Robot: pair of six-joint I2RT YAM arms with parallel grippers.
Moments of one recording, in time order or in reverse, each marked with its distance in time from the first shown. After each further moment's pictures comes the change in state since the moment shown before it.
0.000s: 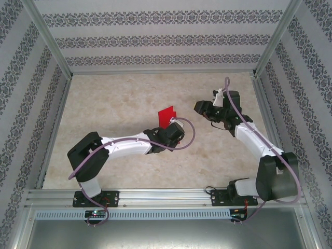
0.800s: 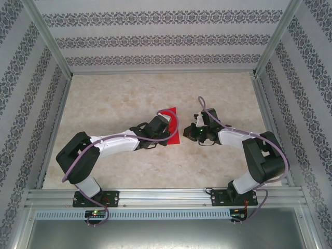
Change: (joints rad) left arm 0.154 -0.095 -0.147 0.148 0.241 -0.132; right arm 0.206 0.232 -0.147 0.087 0.008 0.061
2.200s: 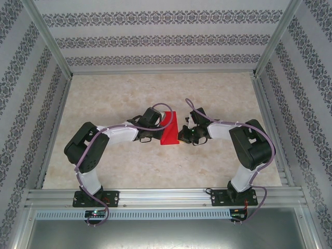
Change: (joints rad) left arm 0.171 0.140 0.042 0.039 0.175 0.108; right arm 0.070 0.185 0.139 -0.140 0.044 -0.055
